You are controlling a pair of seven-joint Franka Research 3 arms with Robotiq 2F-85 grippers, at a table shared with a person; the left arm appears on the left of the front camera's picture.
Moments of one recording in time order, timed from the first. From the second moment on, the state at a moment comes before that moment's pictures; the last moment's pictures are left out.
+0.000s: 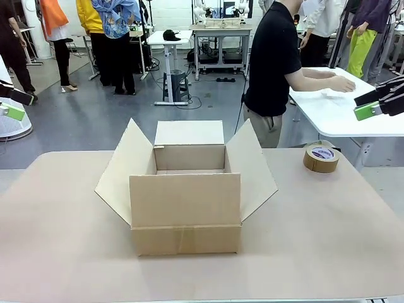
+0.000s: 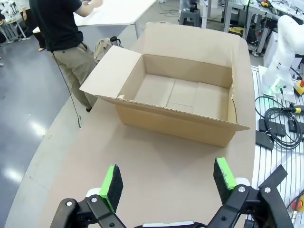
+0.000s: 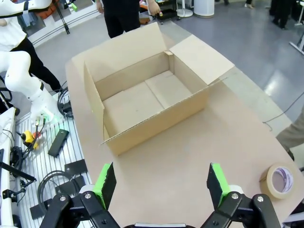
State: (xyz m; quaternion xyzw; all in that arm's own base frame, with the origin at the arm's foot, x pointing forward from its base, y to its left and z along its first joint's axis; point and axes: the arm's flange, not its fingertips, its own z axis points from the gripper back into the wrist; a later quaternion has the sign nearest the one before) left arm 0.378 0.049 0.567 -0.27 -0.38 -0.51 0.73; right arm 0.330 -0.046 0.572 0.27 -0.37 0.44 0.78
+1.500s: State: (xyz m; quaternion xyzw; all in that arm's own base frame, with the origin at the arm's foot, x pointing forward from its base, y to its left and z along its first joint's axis) left arm 0.371 0.050 0.579 -0.27 -0.37 -0.52 0.72; right arm 0.323 -0.050 0.574 0.27 -0.36 0.43 0.78
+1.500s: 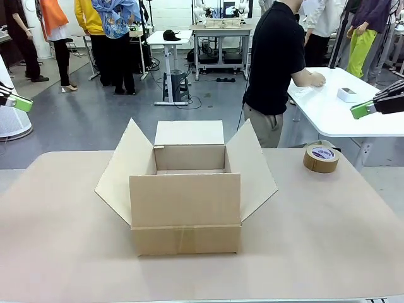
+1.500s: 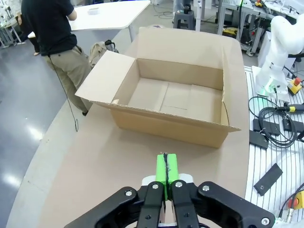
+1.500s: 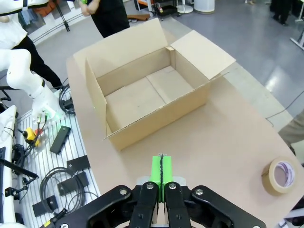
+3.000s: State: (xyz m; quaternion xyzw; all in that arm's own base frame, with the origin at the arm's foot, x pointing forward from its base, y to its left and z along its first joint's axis) left arm 0.449 -0.146 0.623 -0.04 -0.14 -0.40 0.90; right arm 0.358 0.181 0.648 0.05 -0.14 0.30 0.94
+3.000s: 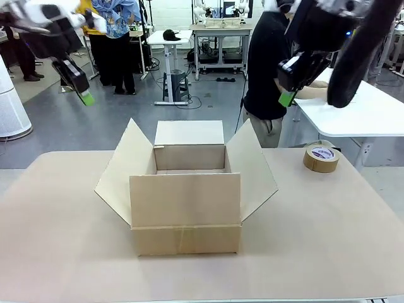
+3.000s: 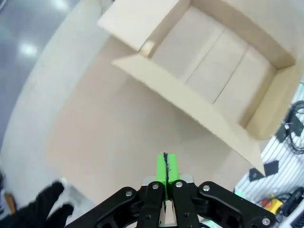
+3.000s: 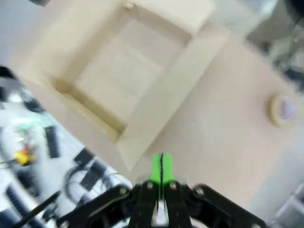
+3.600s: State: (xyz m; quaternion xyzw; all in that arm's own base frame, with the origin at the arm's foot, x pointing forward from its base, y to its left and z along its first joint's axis) left arm 0.452 -0.162 0.607 0.01 -0.10 -0.37 0.92; right arm 0.370 0.196 0.641 0.02 -0.09 0.28 0.95
